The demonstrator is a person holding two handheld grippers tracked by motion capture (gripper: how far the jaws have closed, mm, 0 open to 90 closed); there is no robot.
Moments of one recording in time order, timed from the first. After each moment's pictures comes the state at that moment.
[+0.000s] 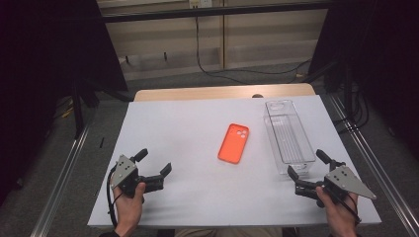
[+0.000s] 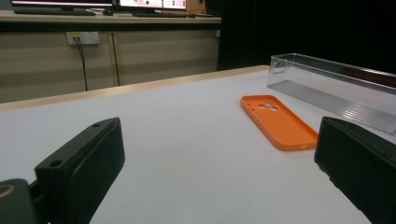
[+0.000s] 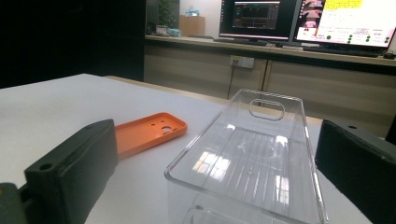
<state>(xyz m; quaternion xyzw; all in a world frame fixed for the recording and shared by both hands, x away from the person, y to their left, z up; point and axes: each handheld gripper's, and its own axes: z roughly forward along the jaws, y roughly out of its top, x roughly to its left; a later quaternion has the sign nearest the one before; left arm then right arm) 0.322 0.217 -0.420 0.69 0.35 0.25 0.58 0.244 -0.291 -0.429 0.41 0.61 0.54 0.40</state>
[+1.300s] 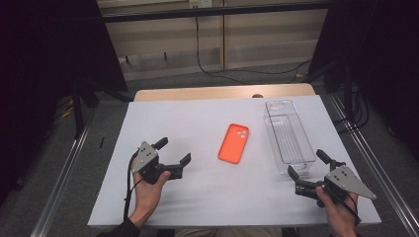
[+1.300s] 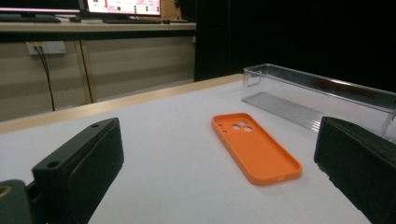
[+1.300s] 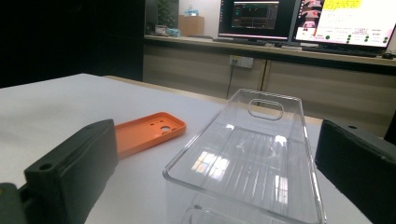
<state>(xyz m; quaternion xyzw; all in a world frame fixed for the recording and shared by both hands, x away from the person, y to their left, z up) 0.348 0.166 -0.409 0.70 0.31 0.23 0.60 0.244 -0.291 -0.429 0.41 0.61 0.54 0.40</state>
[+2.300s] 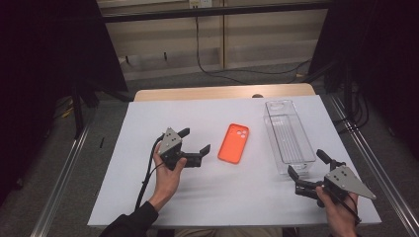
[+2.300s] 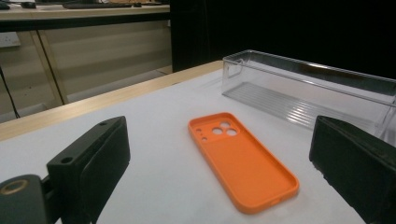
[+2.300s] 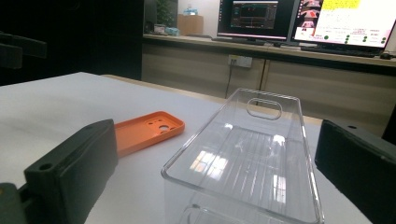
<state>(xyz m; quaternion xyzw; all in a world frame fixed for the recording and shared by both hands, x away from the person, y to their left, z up) 0.387 0.113 -0.410 0.74 0.28 0.19 0.59 0.244 -0.291 -0.430 0.41 0.61 0.54 0.41</state>
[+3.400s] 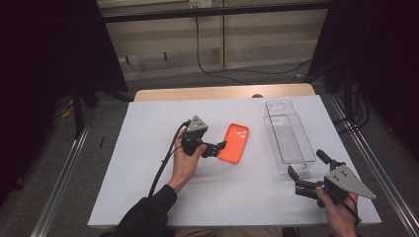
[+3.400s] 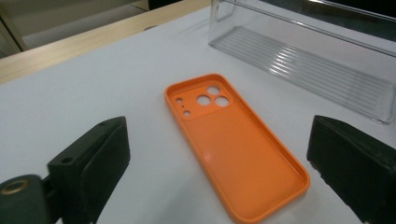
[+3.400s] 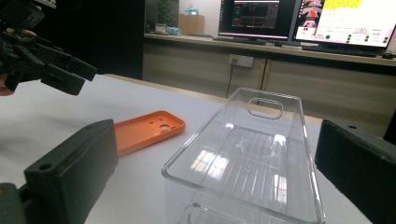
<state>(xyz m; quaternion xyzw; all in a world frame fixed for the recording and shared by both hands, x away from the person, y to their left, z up) 0.432 0.061 -0.414 0.82 0.28 0.12 0.48 0.245 -0.292 -0.430 0.41 0.62 0.54 0.40</state>
